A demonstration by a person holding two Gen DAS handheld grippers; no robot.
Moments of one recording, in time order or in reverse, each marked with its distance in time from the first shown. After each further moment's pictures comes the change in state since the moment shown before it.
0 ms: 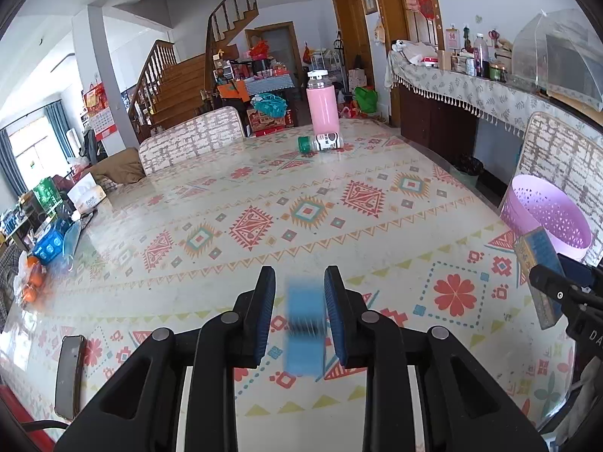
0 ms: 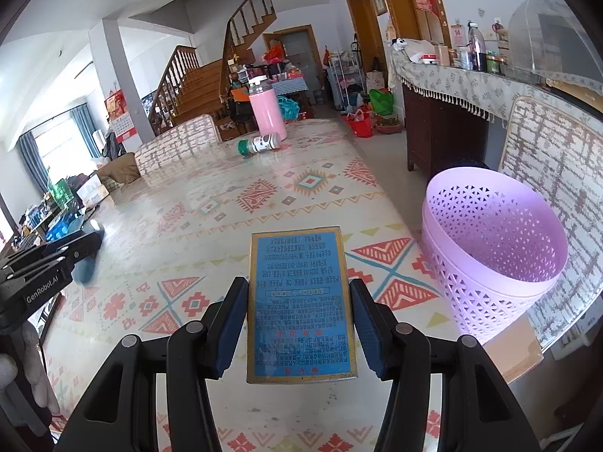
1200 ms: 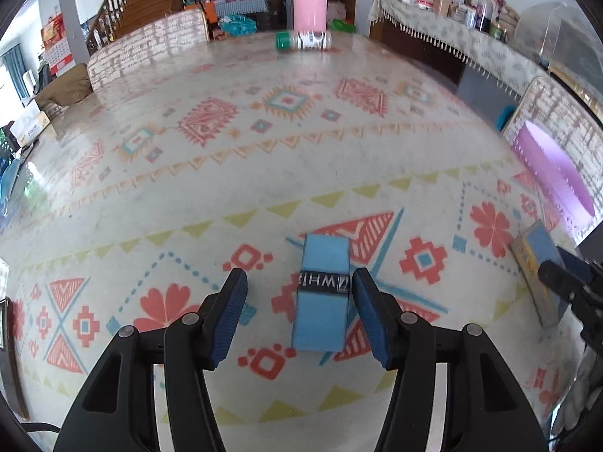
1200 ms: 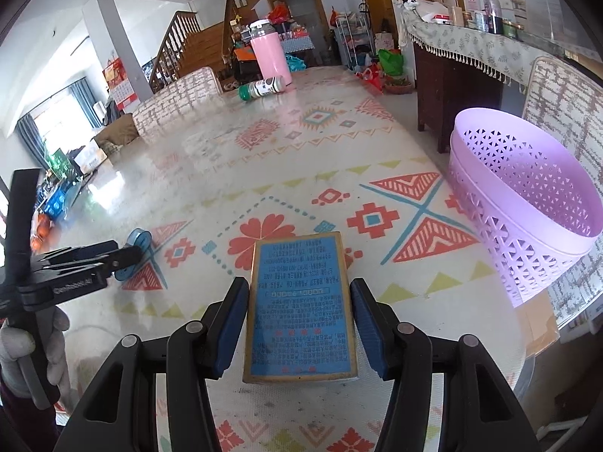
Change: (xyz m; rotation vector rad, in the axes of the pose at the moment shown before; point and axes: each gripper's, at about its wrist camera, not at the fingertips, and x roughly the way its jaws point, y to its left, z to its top) left arm 0.095 0.020 -0.047 -0.059 0.296 -0.194; right arm 0.048 0.003 -0.033 -0.010 0.168 0.028
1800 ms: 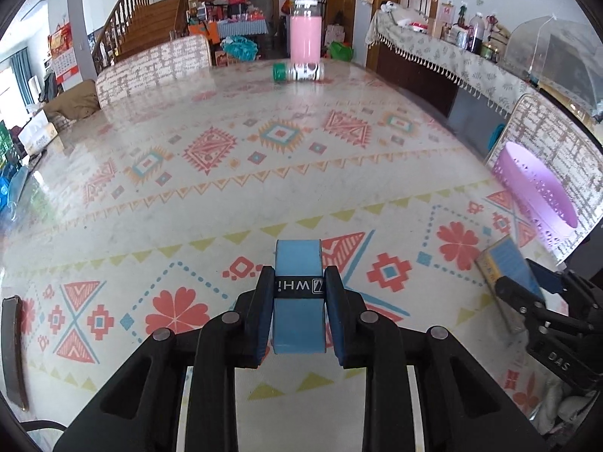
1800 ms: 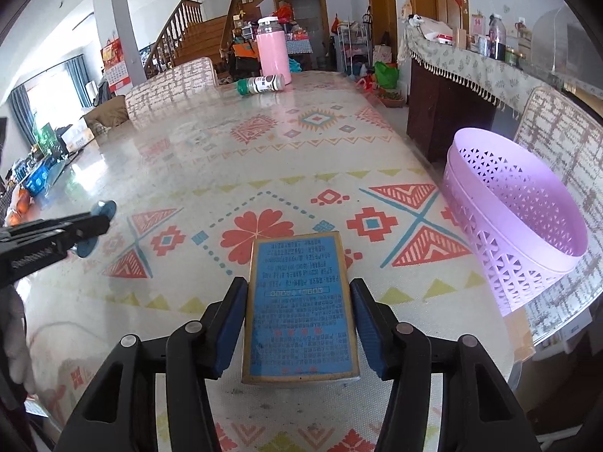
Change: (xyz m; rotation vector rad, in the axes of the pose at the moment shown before) left arm -0.039 -0.008 -0.002 -0.004 -0.098 -0.010; right arm 0.004 0.016 -0.004 -0.089 -0.013 -0.099
